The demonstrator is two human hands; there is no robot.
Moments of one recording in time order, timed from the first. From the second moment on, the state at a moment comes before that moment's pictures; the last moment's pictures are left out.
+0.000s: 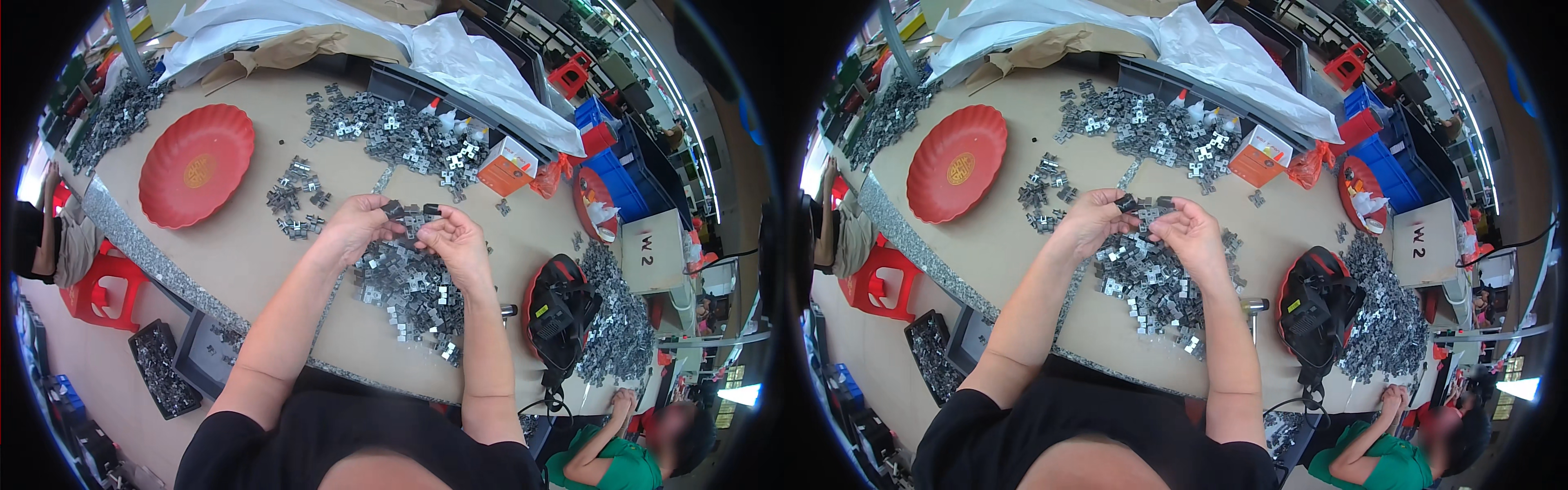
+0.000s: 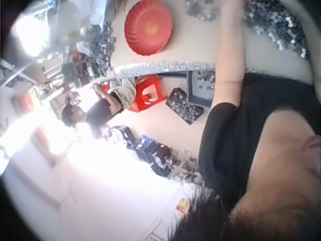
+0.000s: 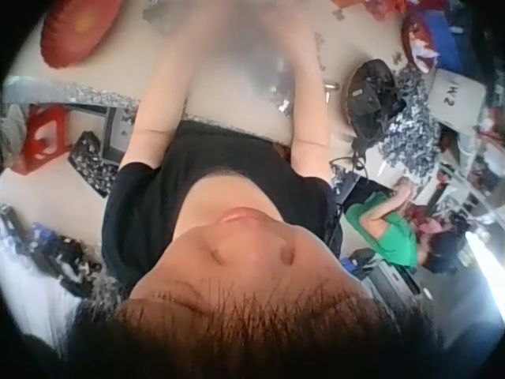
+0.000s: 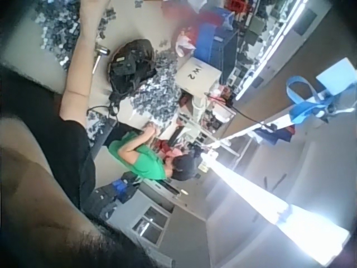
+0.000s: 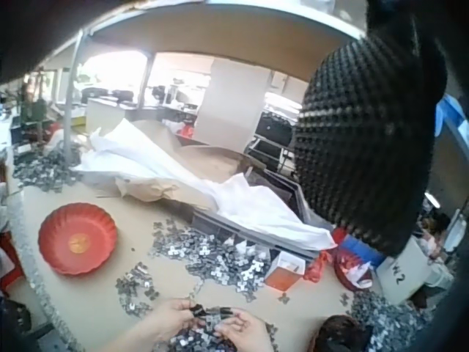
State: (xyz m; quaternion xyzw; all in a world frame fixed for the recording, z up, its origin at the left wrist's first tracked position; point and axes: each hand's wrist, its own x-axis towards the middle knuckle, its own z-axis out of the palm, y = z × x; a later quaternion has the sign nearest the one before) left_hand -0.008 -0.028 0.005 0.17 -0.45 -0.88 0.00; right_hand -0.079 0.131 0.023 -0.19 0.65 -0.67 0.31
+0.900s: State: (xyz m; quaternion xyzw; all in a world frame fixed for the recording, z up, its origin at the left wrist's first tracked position) left_hand -0.008 -0.016 0.011 0.10 -0.55 -0.83 0.02; right_hand -0.085 0.132 0.021 -0.10 0.61 -0.69 0.37
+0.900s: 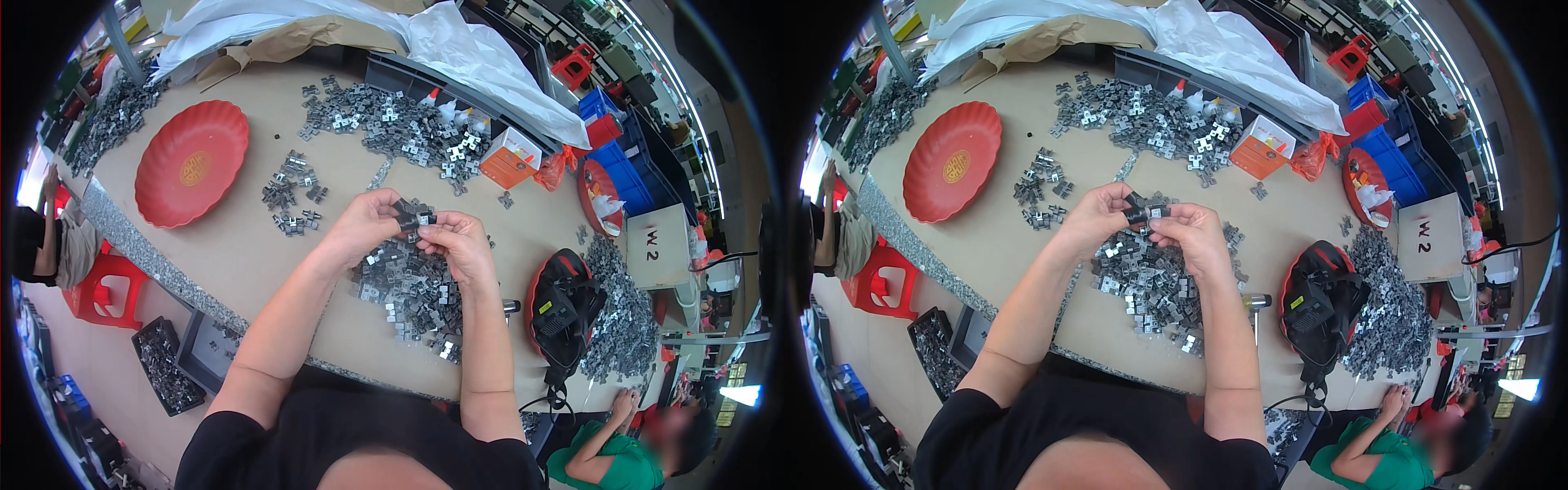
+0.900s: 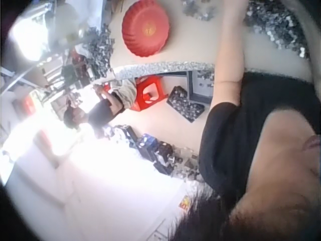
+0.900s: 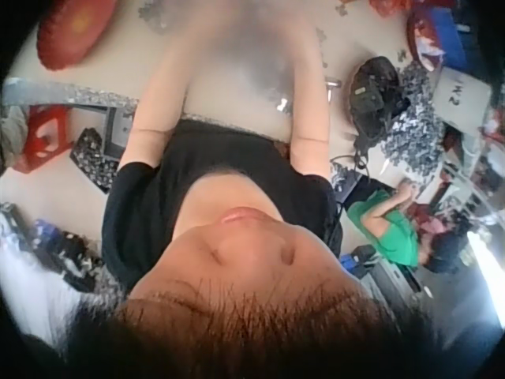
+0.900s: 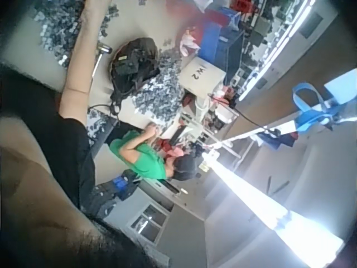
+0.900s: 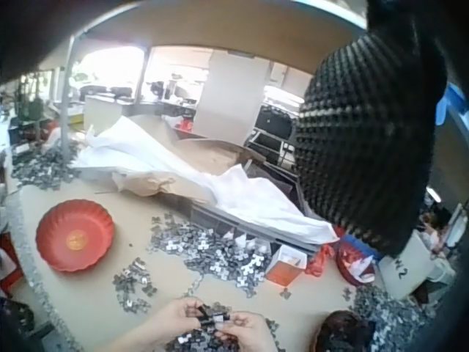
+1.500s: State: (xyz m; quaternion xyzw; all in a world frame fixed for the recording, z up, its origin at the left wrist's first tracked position) left_hand -0.005 -0.010 0.006 0.08 -0.75 -0.65 0.08; right_hand -0.078 0.128 0.007 -0.29 0.78 -0.54 0.11
